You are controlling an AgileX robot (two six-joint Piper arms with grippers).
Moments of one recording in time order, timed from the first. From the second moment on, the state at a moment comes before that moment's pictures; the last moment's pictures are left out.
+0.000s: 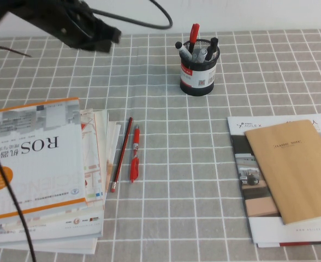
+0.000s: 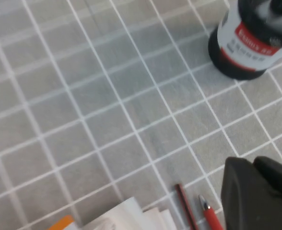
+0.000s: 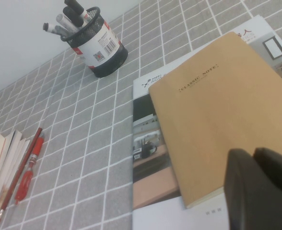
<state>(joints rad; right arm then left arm) -0.04 -0.01 0.03 0.67 0.41 -0.07 -0.27 1.96 -1.94 -0.33 1.00 0.37</state>
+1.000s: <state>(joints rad) -0.04 -0.01 0.03 0.67 0.41 -0.07 -0.27 0.76 -0.71 -0.31 0.58 0.39</state>
